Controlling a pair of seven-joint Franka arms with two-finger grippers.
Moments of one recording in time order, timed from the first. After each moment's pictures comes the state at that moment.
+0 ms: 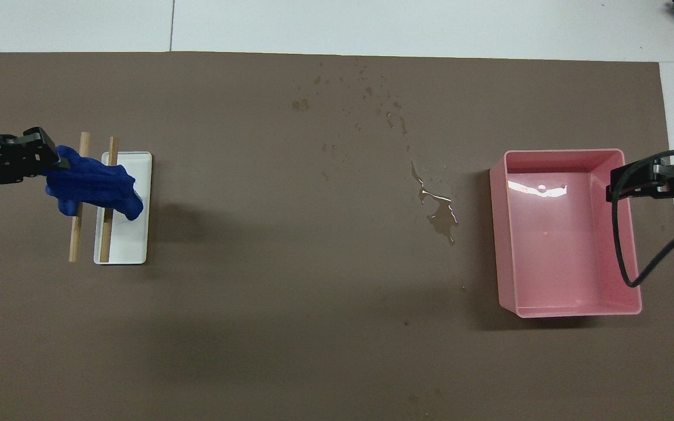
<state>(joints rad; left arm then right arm) 0.08 0.05 -0.05 -1.70 -0.29 1.81 -0.30 0.01 -0.01 0.02 -1.51 -0.01 1.46 0.19</state>
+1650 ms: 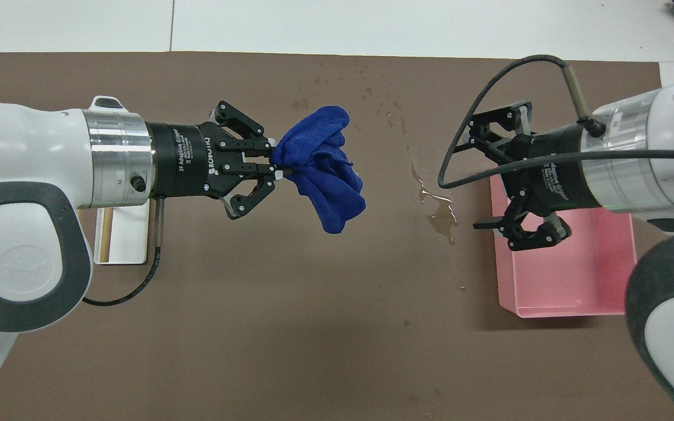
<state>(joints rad) -0.15 -0.03 -0.26 -1.79 -0.92 2.14 -1.73 0.25 -0.01 0.03 -1.55 0.41 1.75 1.54</state>
